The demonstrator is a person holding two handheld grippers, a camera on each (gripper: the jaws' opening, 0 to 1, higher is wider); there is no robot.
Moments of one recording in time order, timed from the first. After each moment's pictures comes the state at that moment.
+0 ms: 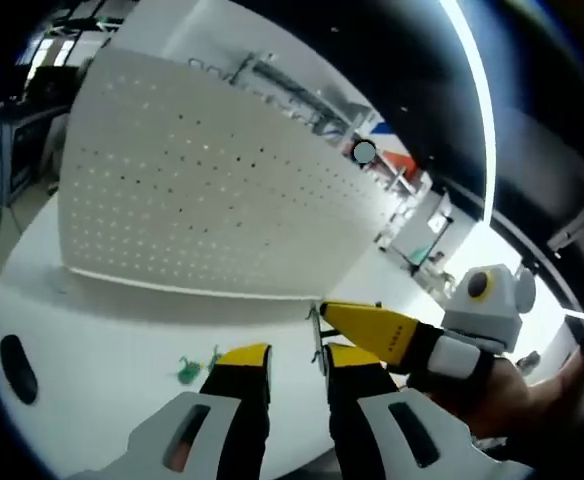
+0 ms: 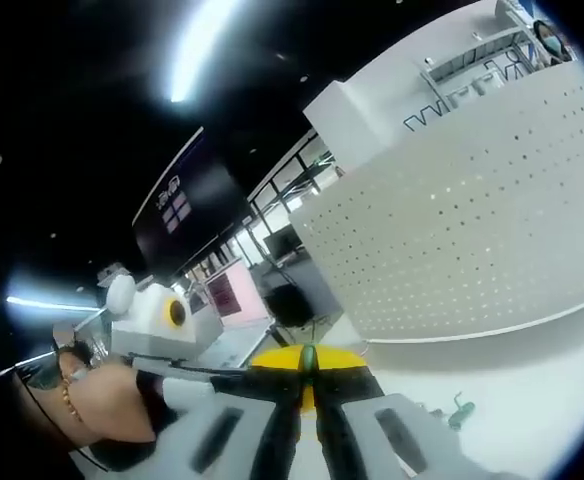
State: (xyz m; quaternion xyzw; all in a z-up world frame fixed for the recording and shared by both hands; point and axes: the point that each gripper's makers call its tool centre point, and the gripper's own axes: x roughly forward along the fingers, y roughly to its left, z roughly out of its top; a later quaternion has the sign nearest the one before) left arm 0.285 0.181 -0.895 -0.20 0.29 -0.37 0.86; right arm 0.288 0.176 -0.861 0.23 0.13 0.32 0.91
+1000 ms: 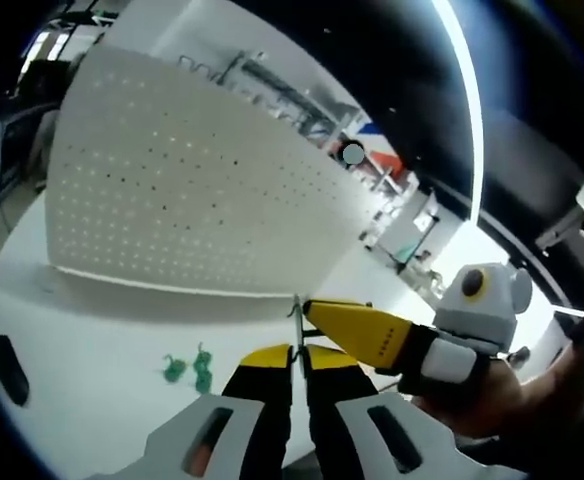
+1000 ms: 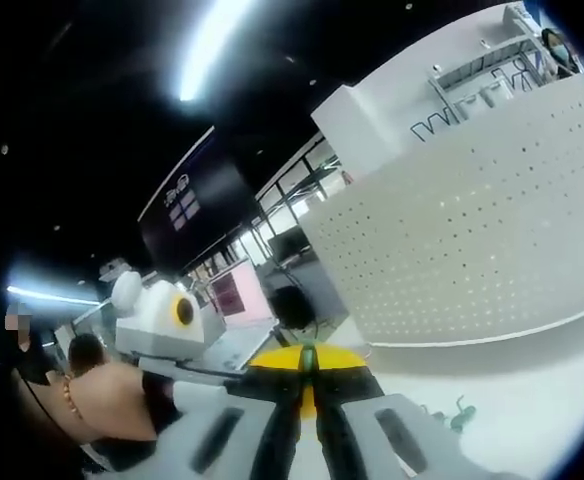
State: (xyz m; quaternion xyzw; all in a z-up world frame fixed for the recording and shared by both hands) left arm 0.275 0.172 -0.892 -0.18 0.28 -0.39 0.86; right arm 0.279 0.183 -0.855 0.21 0.12 0.33 0.91
